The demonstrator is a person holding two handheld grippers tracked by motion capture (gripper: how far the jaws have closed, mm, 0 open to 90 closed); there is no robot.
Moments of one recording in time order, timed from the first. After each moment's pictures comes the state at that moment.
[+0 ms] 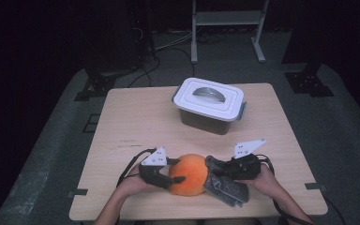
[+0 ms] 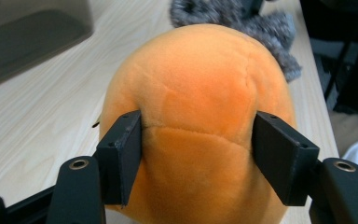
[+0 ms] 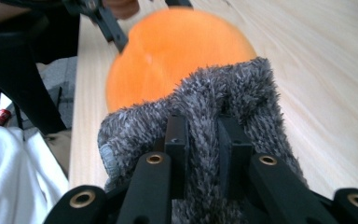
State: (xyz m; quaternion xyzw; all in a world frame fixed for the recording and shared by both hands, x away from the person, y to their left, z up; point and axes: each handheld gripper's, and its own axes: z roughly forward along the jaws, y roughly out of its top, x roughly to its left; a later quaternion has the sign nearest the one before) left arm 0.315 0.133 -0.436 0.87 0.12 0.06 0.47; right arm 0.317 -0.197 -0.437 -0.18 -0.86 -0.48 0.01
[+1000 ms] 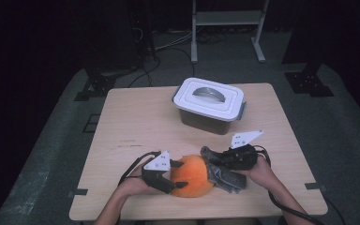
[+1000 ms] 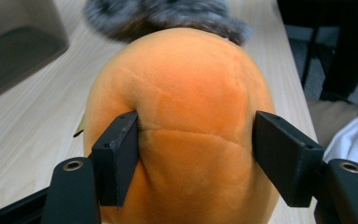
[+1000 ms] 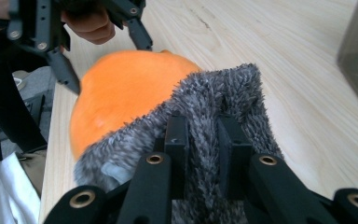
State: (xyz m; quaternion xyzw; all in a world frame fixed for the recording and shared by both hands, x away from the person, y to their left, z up) left arm 0.302 0.124 -0.431 0.88 0.04 0.06 0.47; right arm 0.337 -0.185 -0.421 -0.18 -0.86 -0.48 -0.02
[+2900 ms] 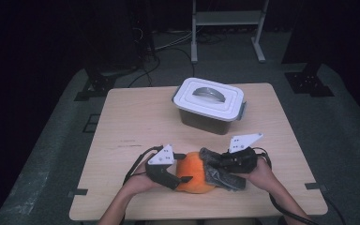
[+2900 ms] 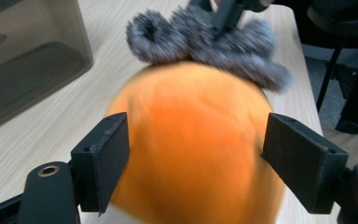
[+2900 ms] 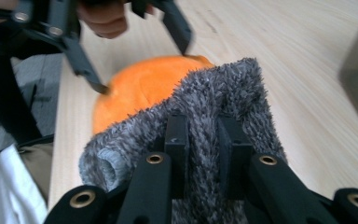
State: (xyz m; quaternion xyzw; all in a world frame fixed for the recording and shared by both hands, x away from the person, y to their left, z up) left arm 0.307 0.112 -0.417 0.87 0.09 0.07 0.48; right arm 0.322 -0.184 -0.409 -0.17 -0.86 -0.48 -0.05
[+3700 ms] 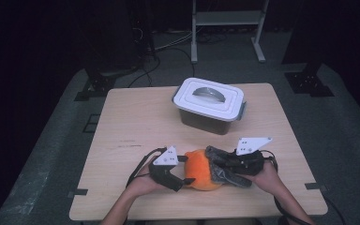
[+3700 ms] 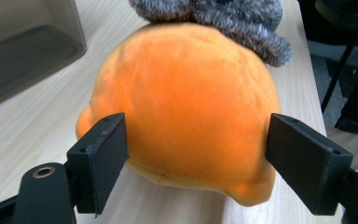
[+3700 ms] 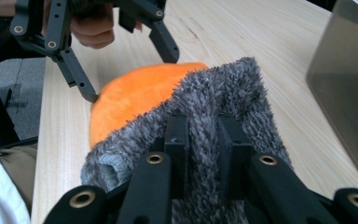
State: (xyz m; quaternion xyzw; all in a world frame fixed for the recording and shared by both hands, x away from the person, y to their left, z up) left arm 0.307 0.099 -0.427 0.87 0.12 0.06 0.48; right arm 0.312 -0.197 -0.408 -0.17 -0.85 -0.49 -0.09
